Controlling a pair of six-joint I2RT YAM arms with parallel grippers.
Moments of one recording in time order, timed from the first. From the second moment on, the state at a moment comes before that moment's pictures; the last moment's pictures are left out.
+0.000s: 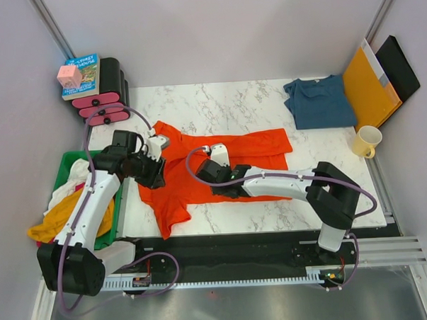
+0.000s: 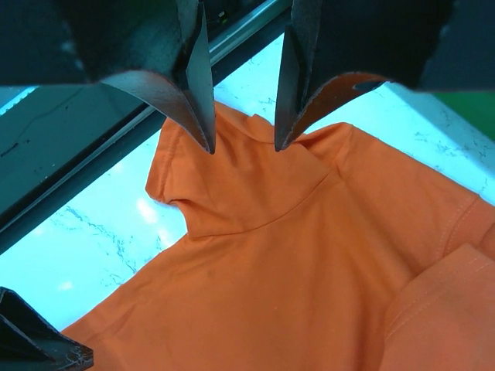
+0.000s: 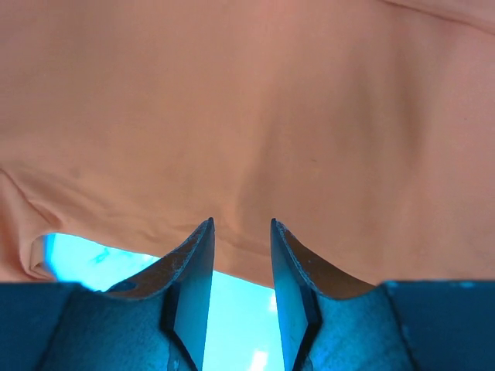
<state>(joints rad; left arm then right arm) -0.15 1.14 0.99 -0.94 0.40 0.36 1.05 1.77 1.18 -0.44 0.48 0.71</state>
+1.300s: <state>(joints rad) -0.15 2.16 1.68 -0.72 0.15 0.20 0.42 2.24 1.73 -0.52 0.36 0.55</state>
